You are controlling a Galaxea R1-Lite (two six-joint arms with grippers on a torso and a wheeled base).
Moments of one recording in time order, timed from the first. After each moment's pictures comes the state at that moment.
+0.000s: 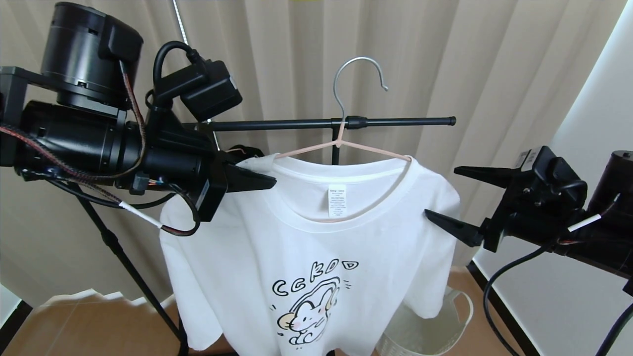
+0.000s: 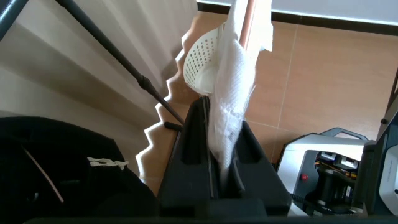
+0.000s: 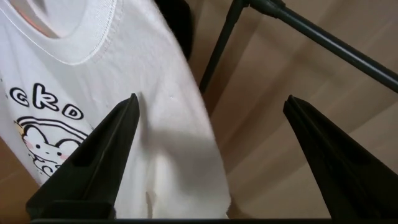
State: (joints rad) left arm -0.45 1.58 -1.37 0.34 -0.48 0.59; right arm 0.22 1.58 -0.57 -0.87 0.49 -0.43
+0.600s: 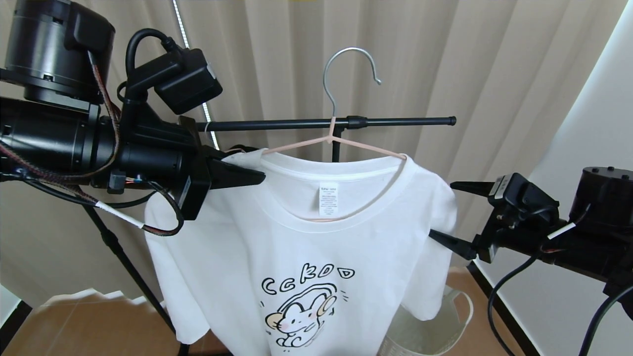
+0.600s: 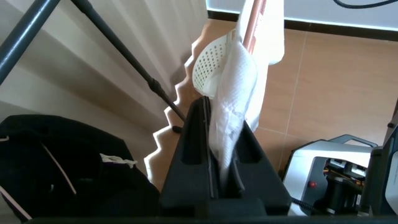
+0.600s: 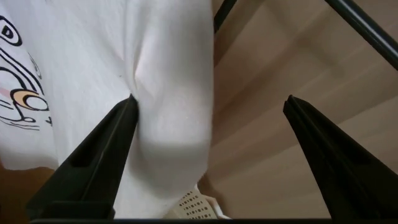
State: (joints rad) left arm -0.43 1.53 -1.35 0.33 -0.48 0.59; right arm 0.17 1.66 -0.55 -0.87 0.49 -0.60
